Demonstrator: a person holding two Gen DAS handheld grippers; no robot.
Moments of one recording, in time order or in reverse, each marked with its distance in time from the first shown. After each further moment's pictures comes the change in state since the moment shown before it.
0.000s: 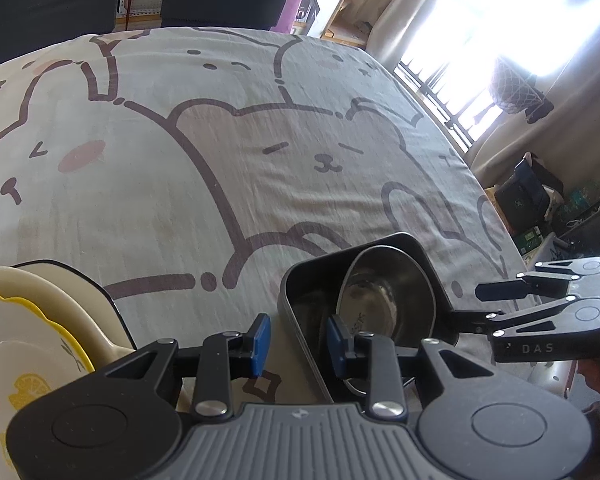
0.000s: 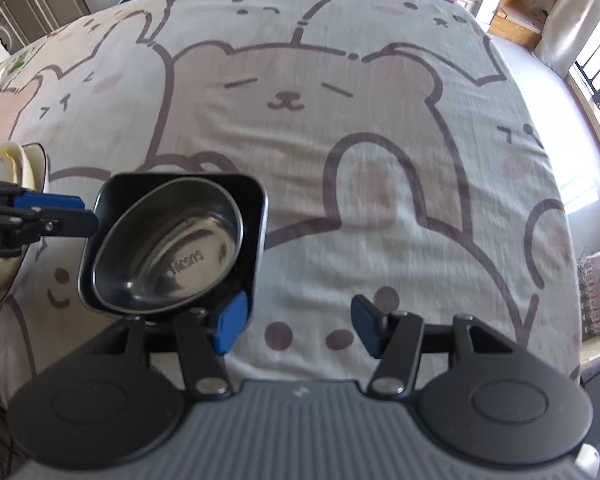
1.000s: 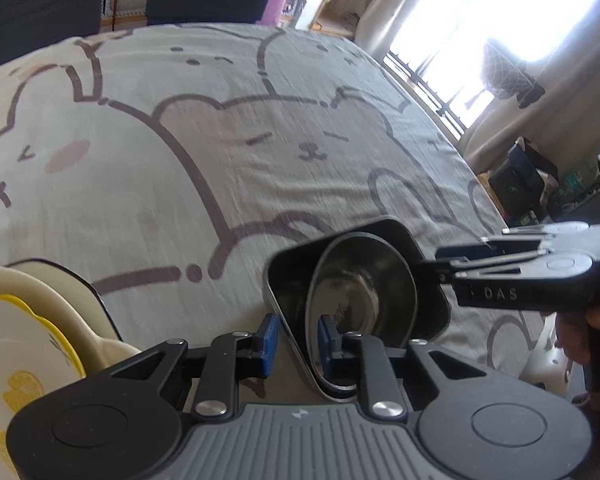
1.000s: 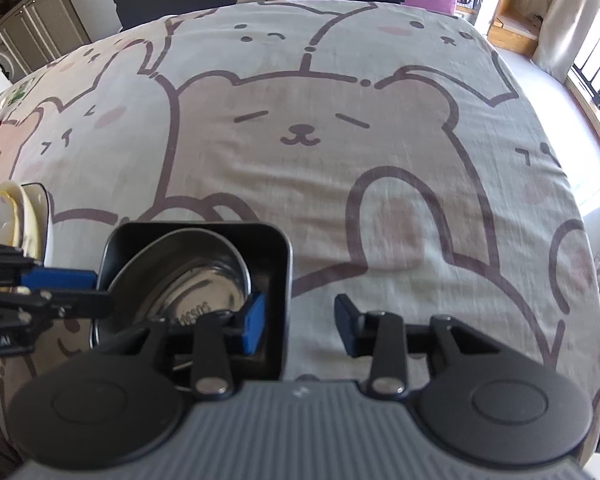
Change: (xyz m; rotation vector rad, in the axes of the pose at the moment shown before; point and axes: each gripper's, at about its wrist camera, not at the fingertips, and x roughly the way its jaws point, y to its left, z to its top) left arm -0.001 -0.008 -0.003 0.033 0.008 -0.008; right arm 0.007 0.010 0.016 0.047 -0.087 0.030
